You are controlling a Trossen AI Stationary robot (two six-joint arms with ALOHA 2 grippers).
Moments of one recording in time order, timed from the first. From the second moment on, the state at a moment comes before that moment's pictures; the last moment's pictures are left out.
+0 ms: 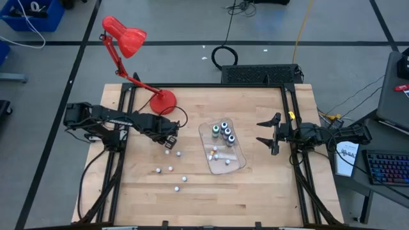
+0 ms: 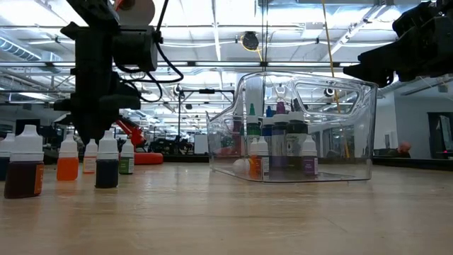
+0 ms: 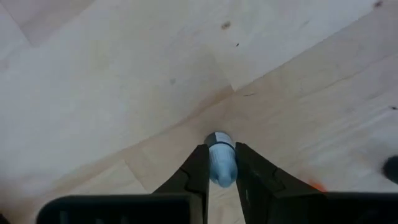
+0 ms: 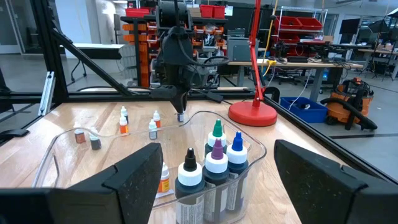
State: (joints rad) left arm 0.09 1.46 0.80 -0.86 -0.11 -0.93; right arm 0.10 0.07 0.05 0.01 0.26 -0.01
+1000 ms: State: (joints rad) left arm -0.08 2.15 2.23 -1.16 -0.08 -0.17; right arm 0.10 0.07 0.05 0.01 0.26 -0.01
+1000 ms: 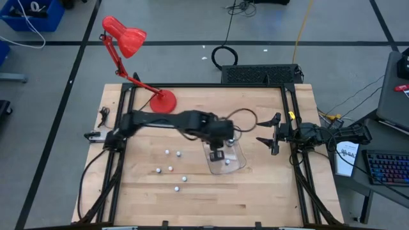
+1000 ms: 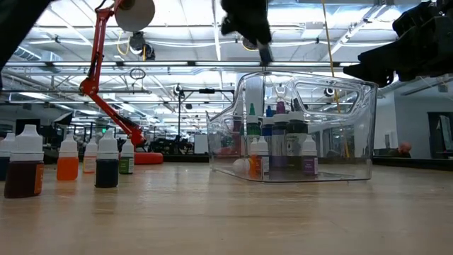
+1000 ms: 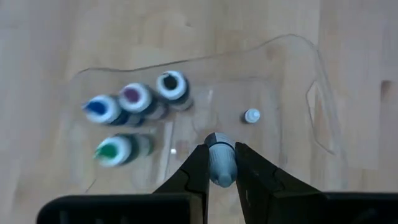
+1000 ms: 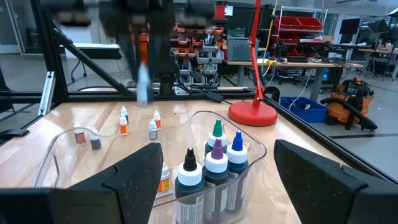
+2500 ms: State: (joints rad) left arm -0.06 2.43 2.15 -1.03 0.03 -0.19; right arm 0.10 0.08 0.05 0.01 0.26 -0.01
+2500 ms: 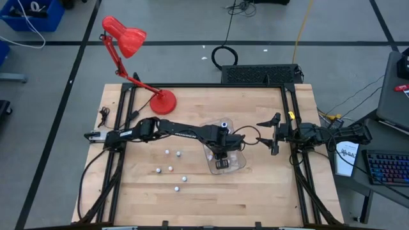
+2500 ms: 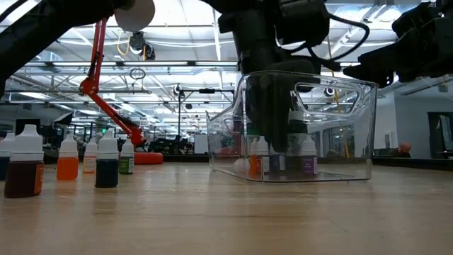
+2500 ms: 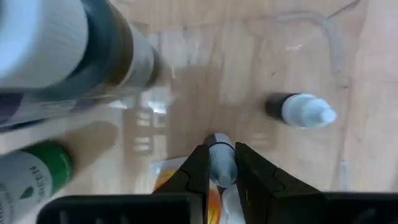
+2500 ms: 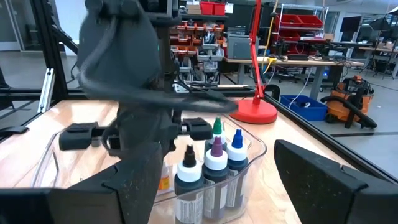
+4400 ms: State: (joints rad) left arm -0.08 2.17 2.14 -1.27 -0.04 -0.26; right arm 0.10 0.08 0.05 0.01 0.26 -0.01
